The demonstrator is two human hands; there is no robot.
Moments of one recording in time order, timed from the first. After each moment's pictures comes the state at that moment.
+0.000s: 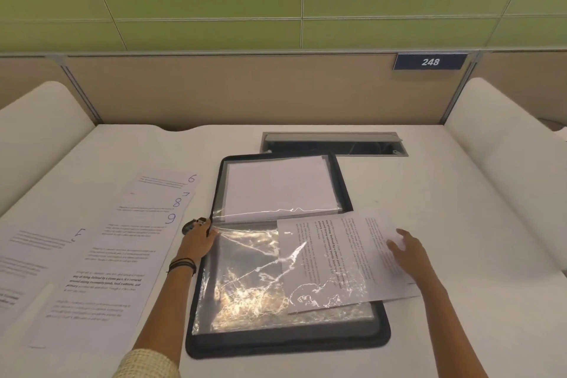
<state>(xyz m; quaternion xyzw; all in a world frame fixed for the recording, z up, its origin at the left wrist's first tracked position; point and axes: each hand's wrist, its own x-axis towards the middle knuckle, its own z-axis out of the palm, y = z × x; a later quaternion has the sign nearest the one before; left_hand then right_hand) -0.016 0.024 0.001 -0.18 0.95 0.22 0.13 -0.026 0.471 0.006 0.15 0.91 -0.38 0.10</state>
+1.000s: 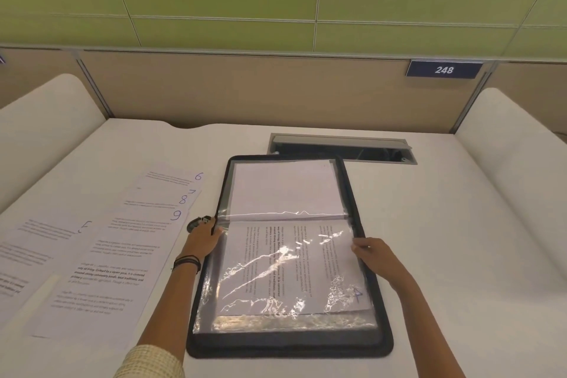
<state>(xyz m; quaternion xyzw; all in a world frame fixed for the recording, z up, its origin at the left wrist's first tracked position) -0.015 0.026 0.003 -0.18 0.94 0.25 0.10 -0.023 0.406 0.036 0.03 0.87 -0.45 0.19</state>
